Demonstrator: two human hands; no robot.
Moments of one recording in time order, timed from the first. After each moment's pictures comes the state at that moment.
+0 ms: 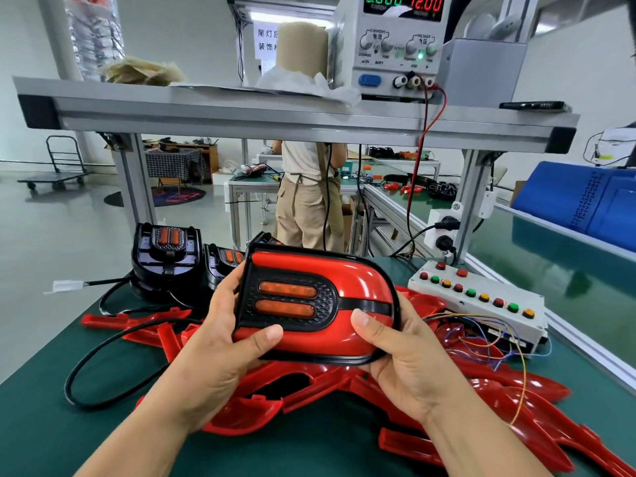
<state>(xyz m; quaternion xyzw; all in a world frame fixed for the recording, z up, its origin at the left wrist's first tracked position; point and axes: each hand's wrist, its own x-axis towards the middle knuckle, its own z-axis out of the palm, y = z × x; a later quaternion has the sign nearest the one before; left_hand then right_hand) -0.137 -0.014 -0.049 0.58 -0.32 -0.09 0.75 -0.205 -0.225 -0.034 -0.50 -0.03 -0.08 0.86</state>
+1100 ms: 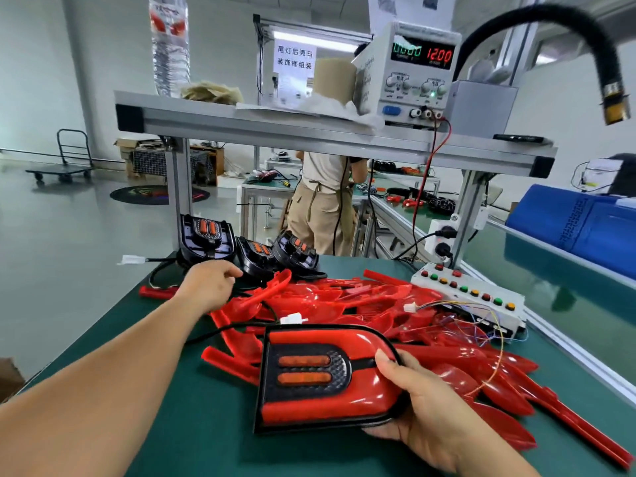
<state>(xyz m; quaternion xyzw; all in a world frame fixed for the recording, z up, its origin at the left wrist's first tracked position) -0.050 0.056 -0.038 0.95 -0.10 0.09 0.29 -0.288 -0.190 -0.057 -0.62 0.16 0.03 0.77</state>
